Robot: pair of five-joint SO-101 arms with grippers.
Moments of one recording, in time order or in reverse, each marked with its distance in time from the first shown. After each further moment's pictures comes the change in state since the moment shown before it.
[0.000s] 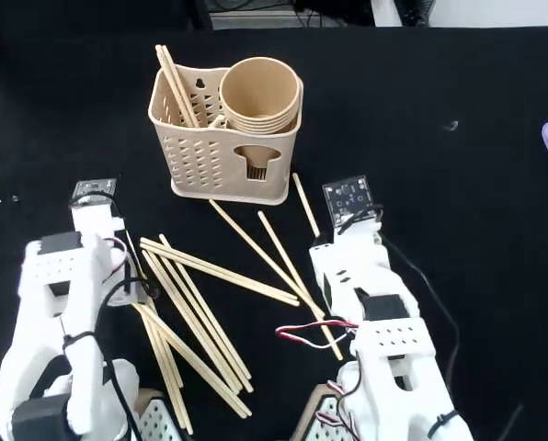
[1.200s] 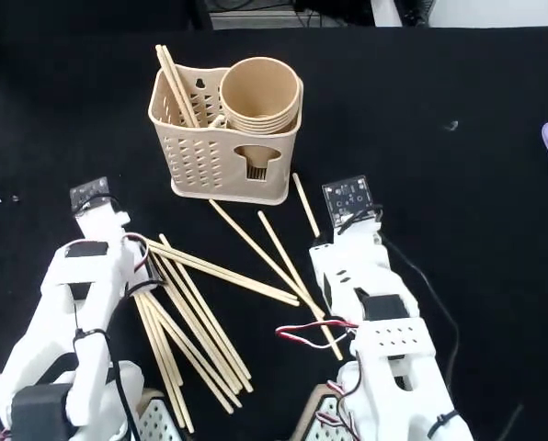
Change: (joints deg) left arm 6.5 3.9 5.5 -17.8 22.8; right arm 0.0 0.0 0.0 0.0 0.1
